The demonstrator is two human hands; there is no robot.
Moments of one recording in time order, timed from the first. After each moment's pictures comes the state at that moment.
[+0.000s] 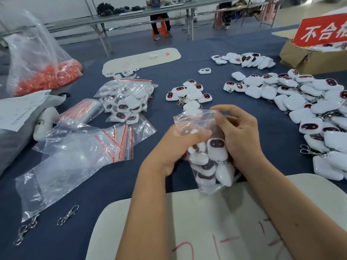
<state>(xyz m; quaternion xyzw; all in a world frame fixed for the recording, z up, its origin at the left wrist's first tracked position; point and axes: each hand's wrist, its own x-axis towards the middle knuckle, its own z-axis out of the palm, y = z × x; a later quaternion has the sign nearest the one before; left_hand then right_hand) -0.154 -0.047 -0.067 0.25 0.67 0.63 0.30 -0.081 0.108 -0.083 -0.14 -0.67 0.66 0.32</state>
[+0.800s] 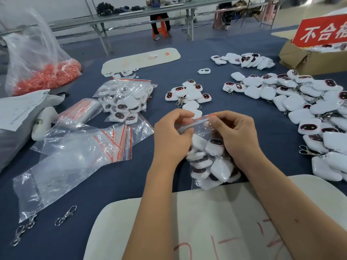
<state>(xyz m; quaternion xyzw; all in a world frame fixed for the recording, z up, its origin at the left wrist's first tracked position) -0.163 -0.035 -0.078 0.27 0.78 0.56 -0.05 -0.085 0.115 -0.088 -0.13 -0.68 0.65 0.30</state>
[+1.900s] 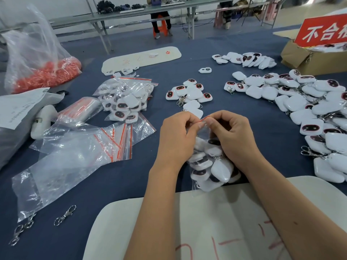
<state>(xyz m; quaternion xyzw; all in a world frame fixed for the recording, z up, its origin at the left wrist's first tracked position) -0.161 -0.028 -0.074 0.31 0.80 0.51 -0.05 -0.083 0.108 -0.083 -0.08 -0.74 0.60 0.29</state>
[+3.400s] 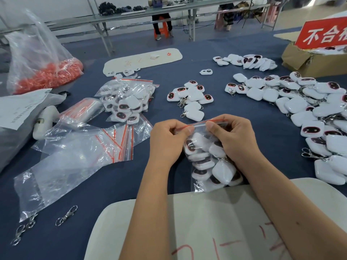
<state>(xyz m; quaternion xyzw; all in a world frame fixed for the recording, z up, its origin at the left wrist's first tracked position) -0.169 -0.046 -0.082 0.18 0.78 0.60 0.04 -0.085 0.112 -0.085 -0.14 -0.73 0.61 0.26</state>
